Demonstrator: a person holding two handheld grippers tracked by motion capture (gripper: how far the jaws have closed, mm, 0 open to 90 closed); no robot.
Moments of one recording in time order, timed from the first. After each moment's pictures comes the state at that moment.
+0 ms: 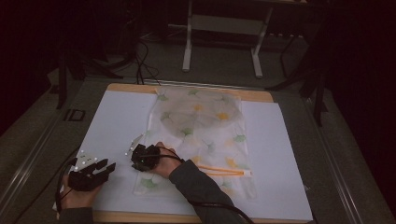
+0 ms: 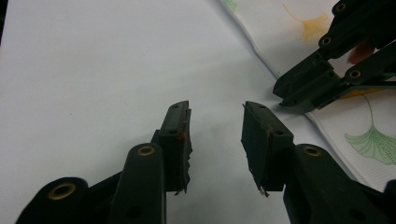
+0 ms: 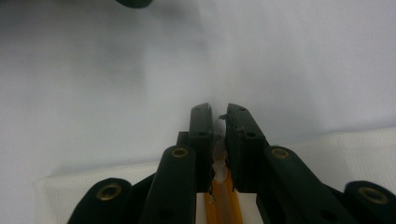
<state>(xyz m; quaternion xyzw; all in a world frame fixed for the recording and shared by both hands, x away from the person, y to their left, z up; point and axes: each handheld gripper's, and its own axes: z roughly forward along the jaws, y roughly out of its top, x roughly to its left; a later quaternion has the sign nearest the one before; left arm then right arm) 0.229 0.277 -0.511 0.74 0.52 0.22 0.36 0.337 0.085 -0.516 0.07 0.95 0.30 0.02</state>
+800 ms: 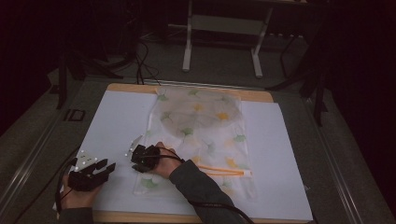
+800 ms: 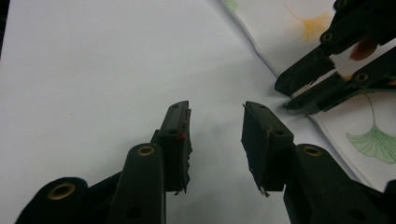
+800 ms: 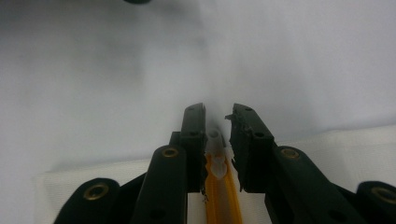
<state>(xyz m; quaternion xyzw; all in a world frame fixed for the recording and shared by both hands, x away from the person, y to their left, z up) 0.229 0.277 -0.511 0.74 0.52 0.23 0.36 0.336 0.085 -0.516 0.06 0.95 0.29 0.03</state>
